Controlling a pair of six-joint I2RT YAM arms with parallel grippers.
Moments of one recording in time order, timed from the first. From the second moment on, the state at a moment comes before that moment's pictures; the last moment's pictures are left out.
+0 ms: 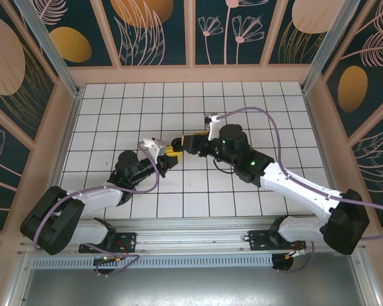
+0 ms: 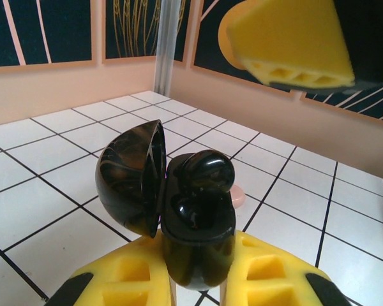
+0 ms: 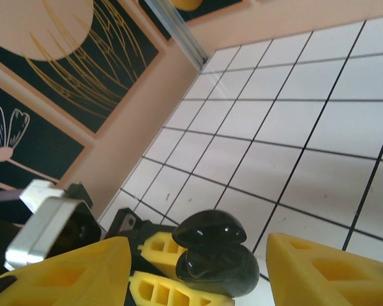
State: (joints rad) left arm -0.55 1.32 0.36 0.92 0.49 -0.16; right arm 0.84 1.23 0.92 0.02 -0.10 0.58
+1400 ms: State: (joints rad) left arm -0.56 1.31 0.37 0.88 0.51 -0.14; right arm 0.84 1.38 1.01 -0.15 -0.03 0.69
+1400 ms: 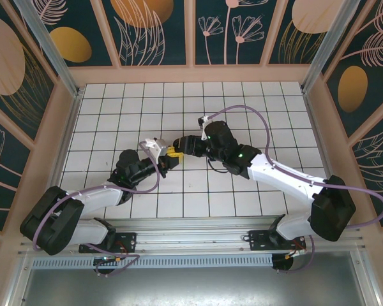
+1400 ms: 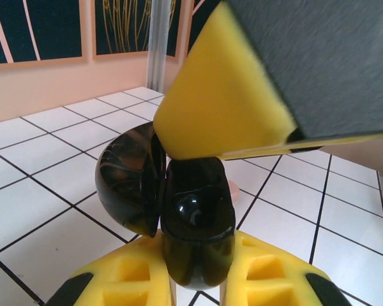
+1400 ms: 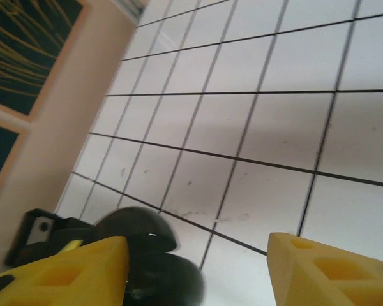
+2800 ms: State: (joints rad) left arm -0.56 1.27 0.41 0.79 0.60 0.00; right arm 0.72 1.31 1.01 -0.24 -0.35 0.54
